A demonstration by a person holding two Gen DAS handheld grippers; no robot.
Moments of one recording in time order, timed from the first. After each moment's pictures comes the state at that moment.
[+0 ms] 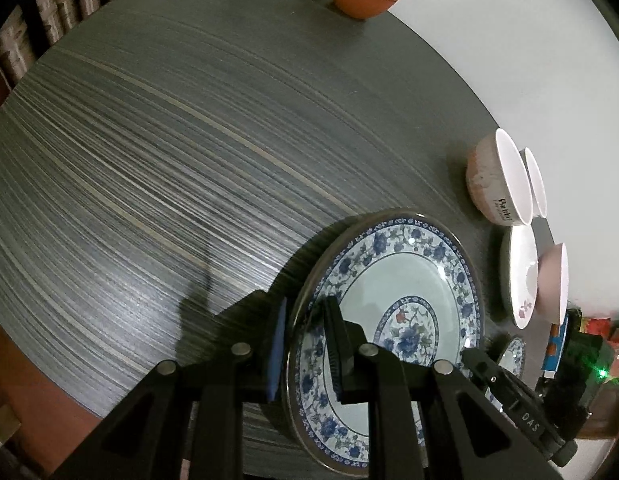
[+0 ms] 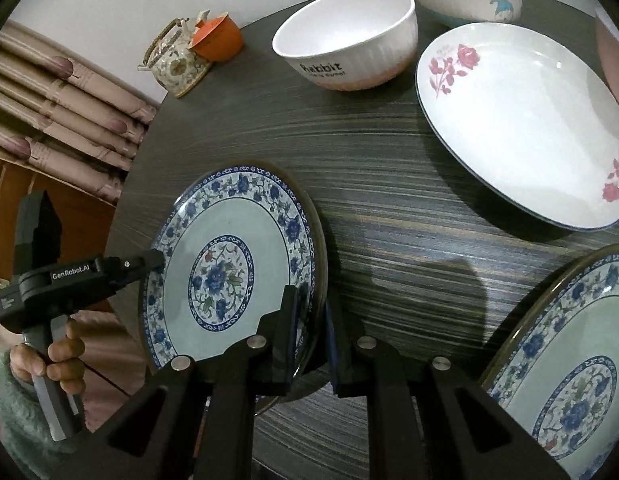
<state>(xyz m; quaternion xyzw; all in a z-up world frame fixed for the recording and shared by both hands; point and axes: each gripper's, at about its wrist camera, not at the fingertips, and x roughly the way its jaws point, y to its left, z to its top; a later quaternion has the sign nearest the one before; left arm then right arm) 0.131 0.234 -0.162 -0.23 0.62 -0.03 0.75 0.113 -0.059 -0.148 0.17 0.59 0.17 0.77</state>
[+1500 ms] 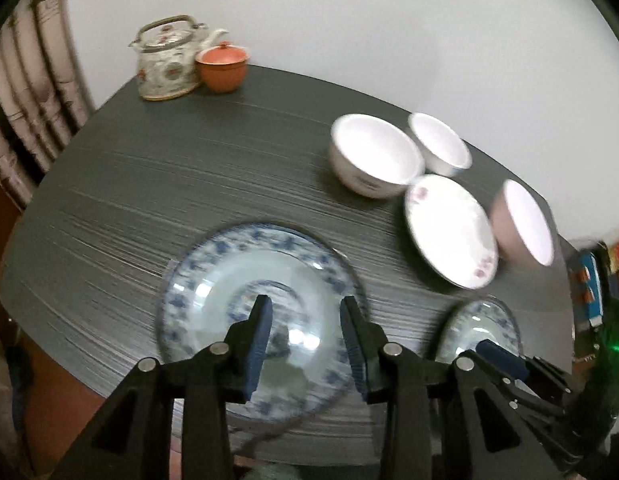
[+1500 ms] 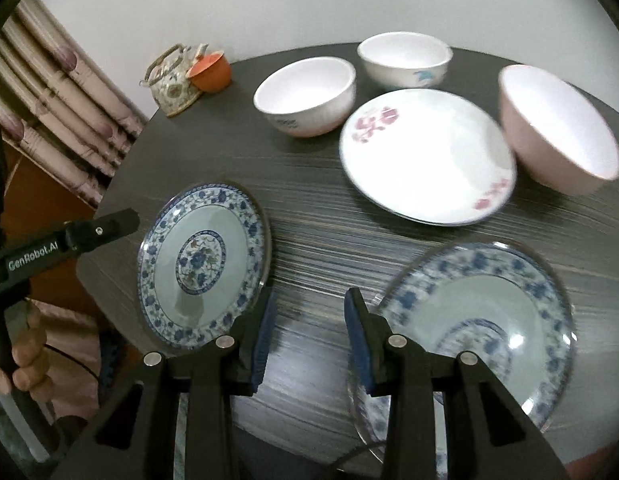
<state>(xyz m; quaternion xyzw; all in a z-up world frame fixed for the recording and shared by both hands) 0.078 0.072 -0.069 -0.08 0.53 -0.07 0.84 0.055 -0.111 -0.083 0.11 0.54 0.12 0.83</state>
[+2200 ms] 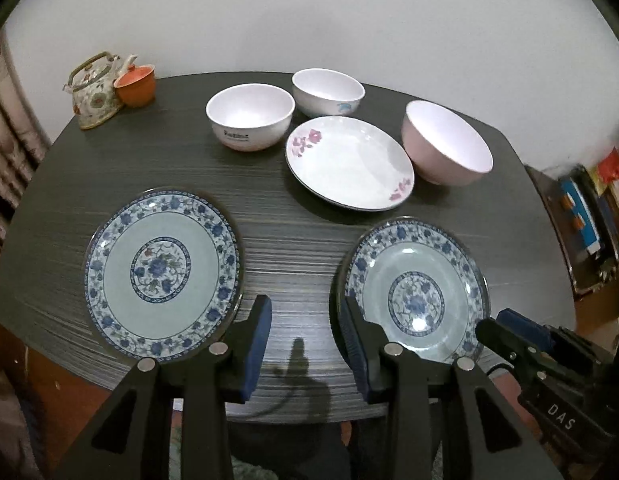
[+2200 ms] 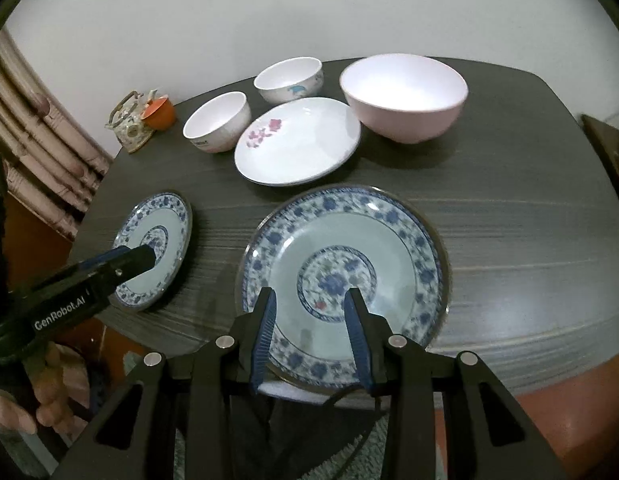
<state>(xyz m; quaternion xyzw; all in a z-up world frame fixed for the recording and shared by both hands) 0.008 -0.043 -0.071 0.01 0.52 -0.13 0.84 -0.036 -0.205 -0.063 0.14 0.51 0.03 0.85</state>
